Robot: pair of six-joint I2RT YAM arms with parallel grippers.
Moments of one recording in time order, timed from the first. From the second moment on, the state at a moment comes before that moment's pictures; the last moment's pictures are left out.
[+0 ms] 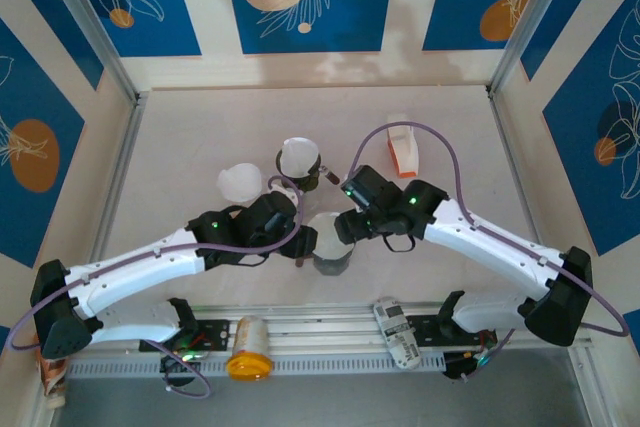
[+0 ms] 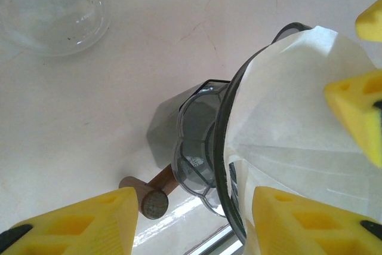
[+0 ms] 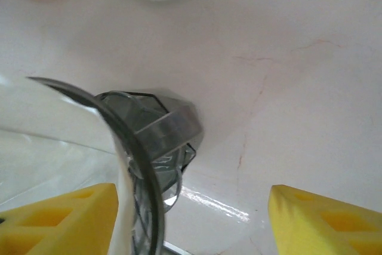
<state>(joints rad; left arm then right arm) -1.05 1.15 0.95 -0.65 -0.07 -0.68 0.89 1.24 1.14 -1.03 0.11 0.49</state>
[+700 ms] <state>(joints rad) -1.05 1.16 0.94 -0.64 -0.07 -0.70 0.90 1.15 1.13 -1.03 0.07 0.51</state>
